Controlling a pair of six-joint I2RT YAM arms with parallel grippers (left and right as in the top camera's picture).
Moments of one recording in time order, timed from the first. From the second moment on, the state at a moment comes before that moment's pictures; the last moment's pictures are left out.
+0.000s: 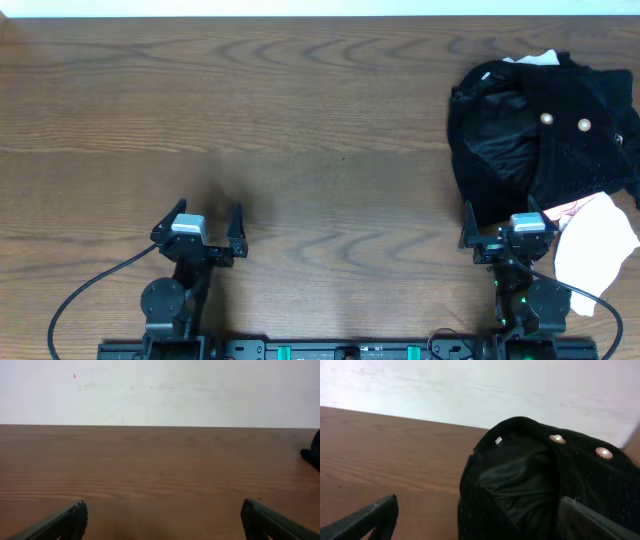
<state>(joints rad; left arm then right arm) -0.02 0.01 0.02 -0.10 0.13 -0.07 -0.02 0.01 0.01 -0.06 -0.06 -0.08</state>
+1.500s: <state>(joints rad) -0.02 1.20 1.09 -0.82 0.44 -0.15 -0.02 1.06 1.09 -0.72 0.02 0.09</state>
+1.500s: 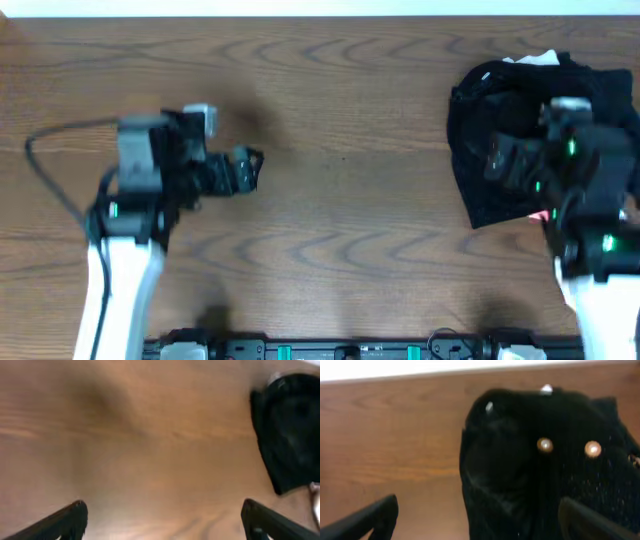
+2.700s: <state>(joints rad) -0.47 1.70 1.19 -0.37 0.50 -0.12 -0.02 1.58 1.19 -0.77 0.30 0.13</state>
